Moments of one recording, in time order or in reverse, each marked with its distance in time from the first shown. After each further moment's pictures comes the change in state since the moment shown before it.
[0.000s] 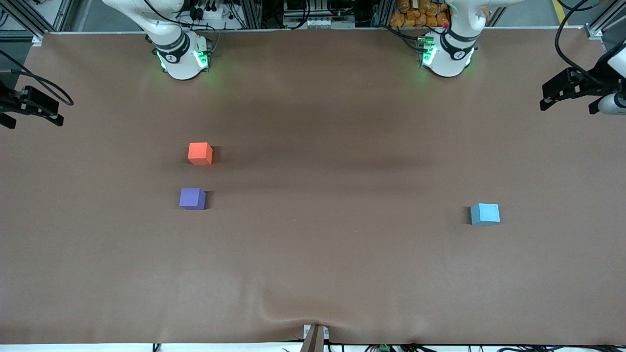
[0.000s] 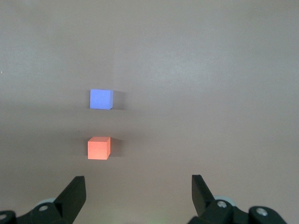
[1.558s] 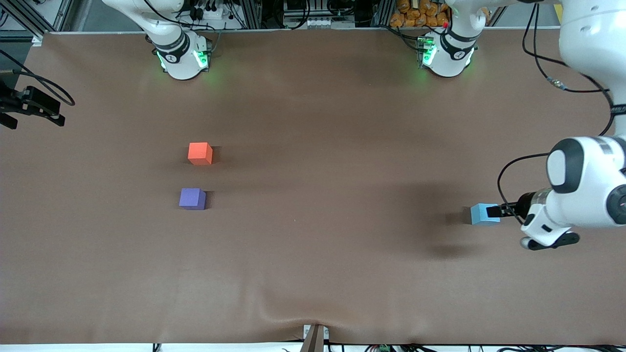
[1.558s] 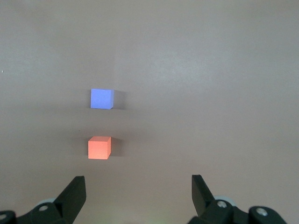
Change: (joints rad) left arm 0.057 0.602 0.003 -0.001 0.011 0.417 -0.140; right arm 0.001 0.001 0.003 0.000 0.000 -0.001 0.000
